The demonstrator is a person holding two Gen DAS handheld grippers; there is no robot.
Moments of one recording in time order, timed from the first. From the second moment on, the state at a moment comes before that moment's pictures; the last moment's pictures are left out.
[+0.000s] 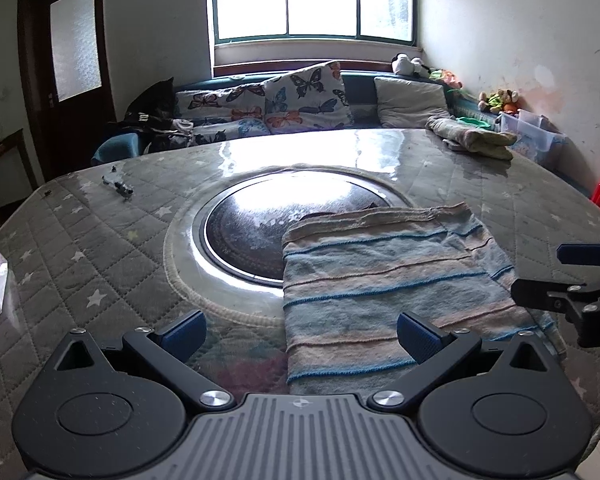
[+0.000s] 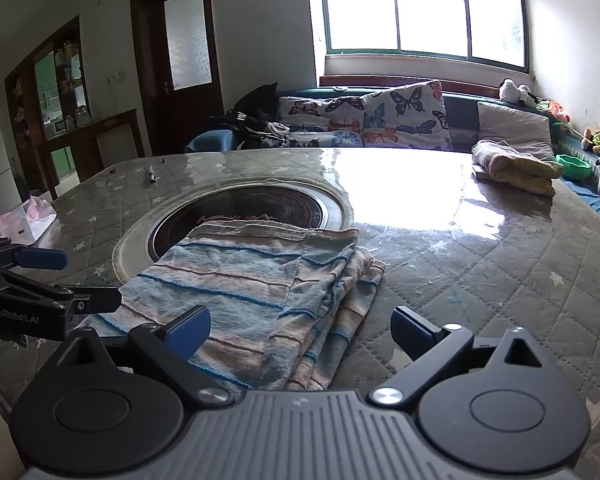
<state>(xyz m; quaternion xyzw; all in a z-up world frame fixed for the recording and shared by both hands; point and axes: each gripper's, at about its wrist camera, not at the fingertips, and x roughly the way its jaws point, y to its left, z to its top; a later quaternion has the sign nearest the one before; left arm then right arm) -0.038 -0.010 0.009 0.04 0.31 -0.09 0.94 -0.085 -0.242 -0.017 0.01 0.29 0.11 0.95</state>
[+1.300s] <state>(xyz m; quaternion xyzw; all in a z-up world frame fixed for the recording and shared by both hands) -0.022 0.002 0.010 0.02 0.32 -0.11 0.94 -0.088 -0.226 -0.016 0.02 0.31 0.08 0.95</state>
